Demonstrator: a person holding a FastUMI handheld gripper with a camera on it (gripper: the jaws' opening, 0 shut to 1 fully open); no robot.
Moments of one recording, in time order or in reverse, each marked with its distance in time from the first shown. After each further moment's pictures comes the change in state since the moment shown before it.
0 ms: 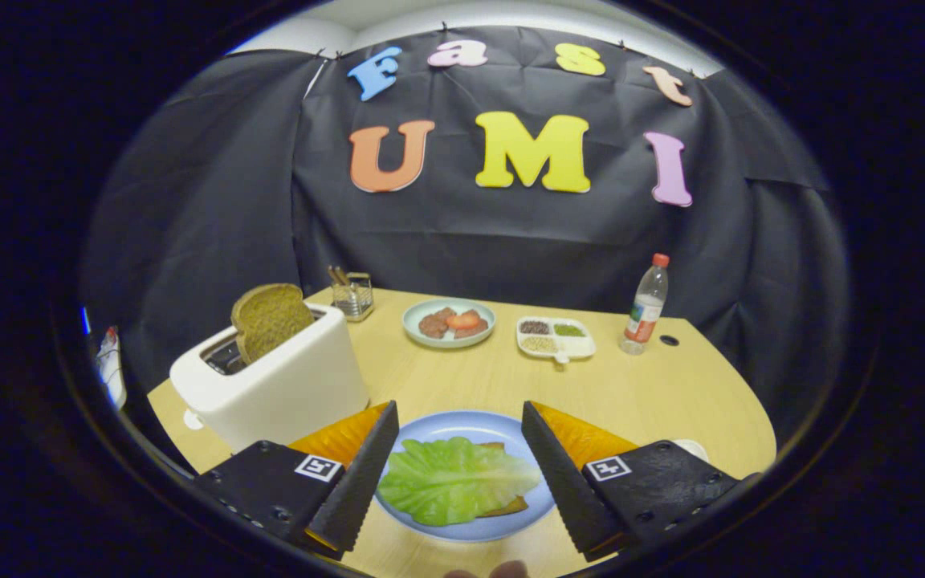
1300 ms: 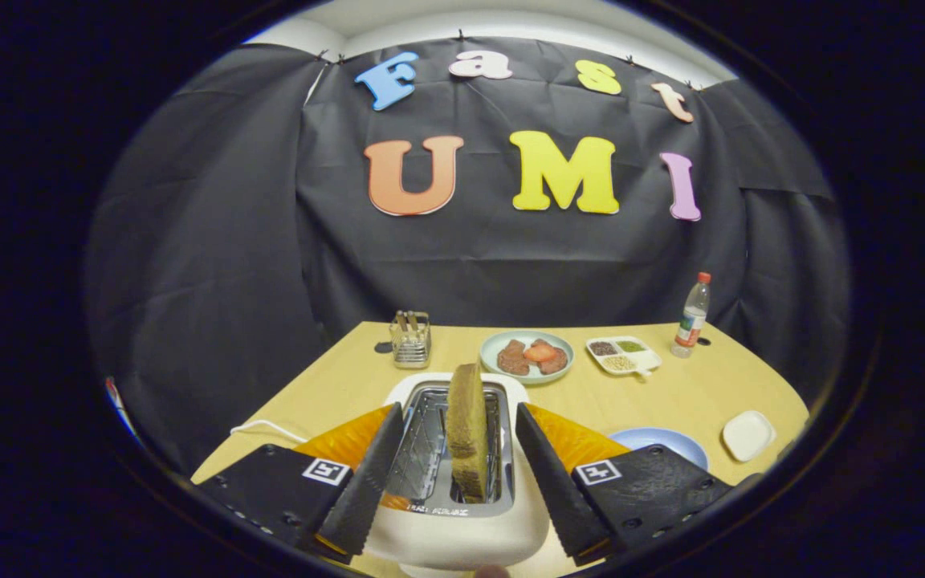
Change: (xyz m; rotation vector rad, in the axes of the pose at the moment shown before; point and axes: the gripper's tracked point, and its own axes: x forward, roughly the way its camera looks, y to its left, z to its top) arm 0.060 0.208 0.029 0.070 0.009 -0.083
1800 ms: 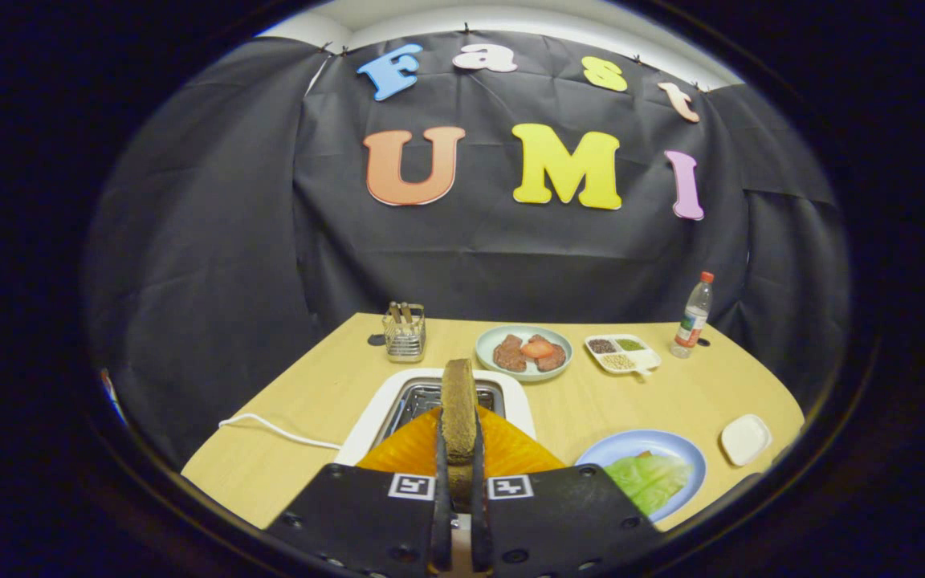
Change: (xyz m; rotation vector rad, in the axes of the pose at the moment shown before) arm 0.006 -0.009 -0.001 -0.011 -0.014 0.014
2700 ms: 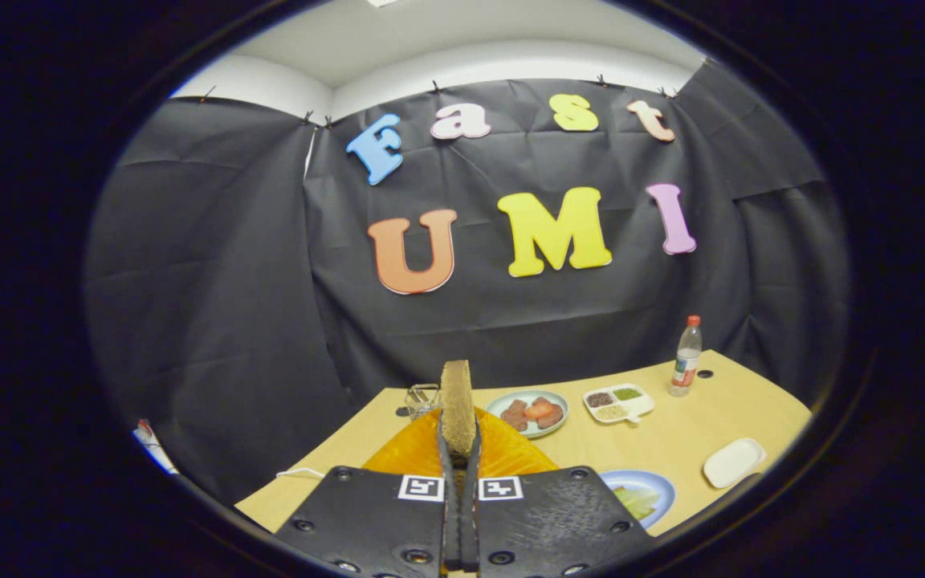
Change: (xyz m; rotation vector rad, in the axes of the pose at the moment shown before) arm -0.099 -0.053 0.091 0.112 -0.214 0.123
